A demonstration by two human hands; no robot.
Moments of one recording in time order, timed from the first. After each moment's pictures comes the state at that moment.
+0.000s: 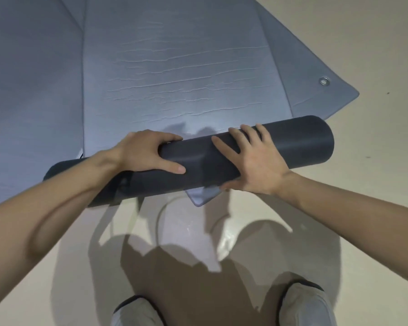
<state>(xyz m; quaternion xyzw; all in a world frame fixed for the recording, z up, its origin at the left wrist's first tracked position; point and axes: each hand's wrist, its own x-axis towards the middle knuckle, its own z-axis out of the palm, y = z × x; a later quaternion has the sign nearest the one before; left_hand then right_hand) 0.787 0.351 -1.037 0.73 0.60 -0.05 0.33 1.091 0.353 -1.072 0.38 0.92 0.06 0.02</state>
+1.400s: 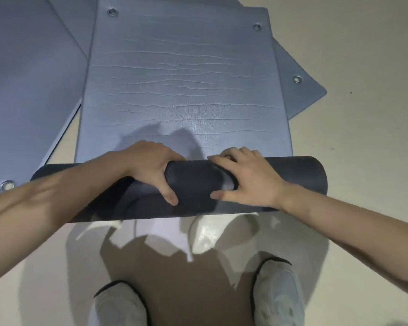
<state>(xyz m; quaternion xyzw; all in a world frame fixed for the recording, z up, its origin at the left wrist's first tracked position) 0.840 0.323 -1.037 0.79 0.47 -0.19 0.34 1.120 0.293 -1.041 0.44 0.87 -0.20 0.07</state>
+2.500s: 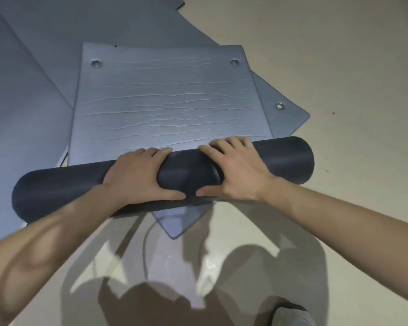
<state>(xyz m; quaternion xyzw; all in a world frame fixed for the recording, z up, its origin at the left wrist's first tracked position) 0.846 0.367 -1.028 0.80 0.58 -0.06 0.14 1.103 0.379 -1.030 0.48 0.88 -0.05 0.02</state>
